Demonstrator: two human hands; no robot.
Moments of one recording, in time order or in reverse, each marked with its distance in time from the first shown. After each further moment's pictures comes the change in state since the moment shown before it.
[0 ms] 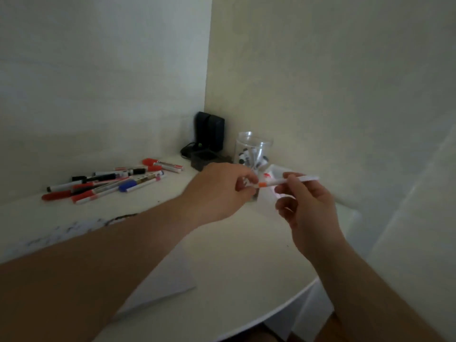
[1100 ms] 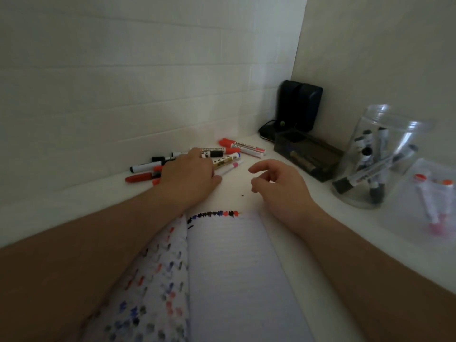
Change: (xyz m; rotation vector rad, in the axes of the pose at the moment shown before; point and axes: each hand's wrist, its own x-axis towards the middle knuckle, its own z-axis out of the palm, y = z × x) left_hand -0.035 -0.230 -0.047 0.649 -0.117 -0.524; right_hand 0.071 0.135 0.184 -0.717 -0.508 -0.088
